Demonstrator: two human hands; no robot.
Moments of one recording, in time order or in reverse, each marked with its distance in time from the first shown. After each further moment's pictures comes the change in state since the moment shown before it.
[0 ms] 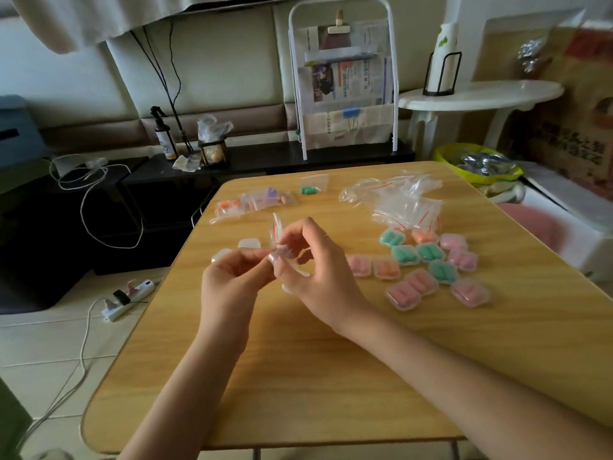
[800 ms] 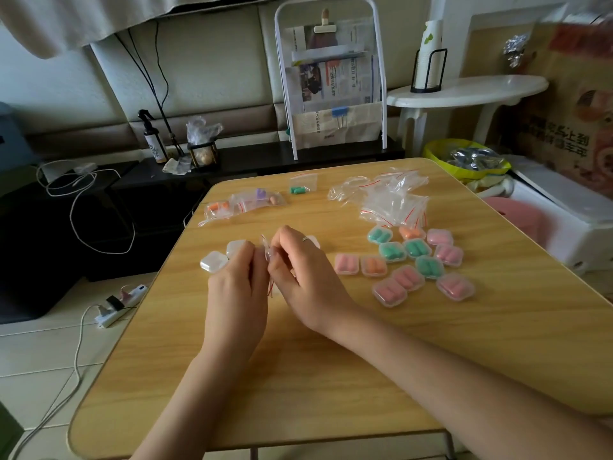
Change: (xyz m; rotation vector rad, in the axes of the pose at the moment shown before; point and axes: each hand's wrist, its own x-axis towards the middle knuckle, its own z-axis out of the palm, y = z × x) left_hand -0.008 -0.010 0.009 0.728 0.002 0.520; right_hand -0.002 -0.003 -0.002 -0.097 -0.086 -0.027
